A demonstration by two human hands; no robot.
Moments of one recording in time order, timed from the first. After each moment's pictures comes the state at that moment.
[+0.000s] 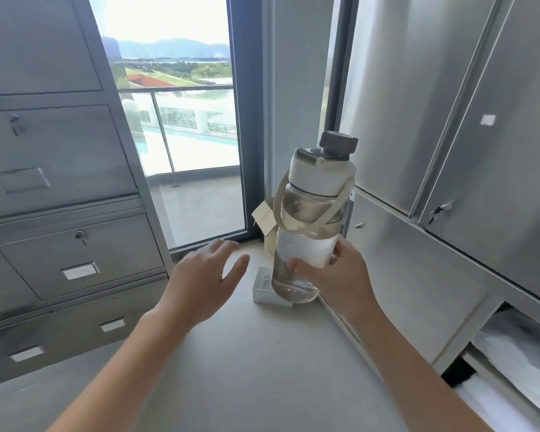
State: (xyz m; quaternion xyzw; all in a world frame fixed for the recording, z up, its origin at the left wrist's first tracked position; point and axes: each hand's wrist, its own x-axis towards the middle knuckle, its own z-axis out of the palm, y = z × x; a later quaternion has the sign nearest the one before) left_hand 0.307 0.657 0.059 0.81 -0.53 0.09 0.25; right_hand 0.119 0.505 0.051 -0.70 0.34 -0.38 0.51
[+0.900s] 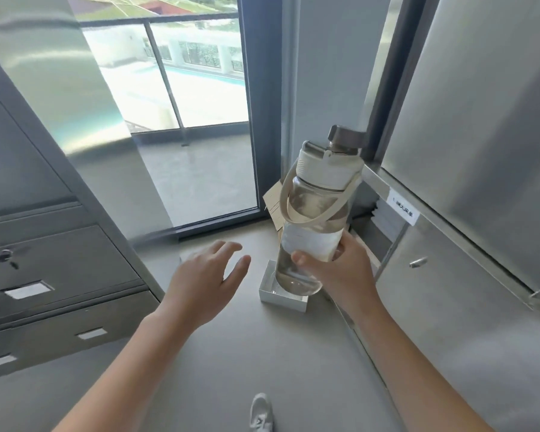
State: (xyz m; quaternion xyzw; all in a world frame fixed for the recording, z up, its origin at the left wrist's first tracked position) left_hand 0.507 0.355 -0.018 0.86 -0.47 0.00 0.21; right_hand 0.338 0.183 -0.020 -0.69 0.36 -0.30 0.54
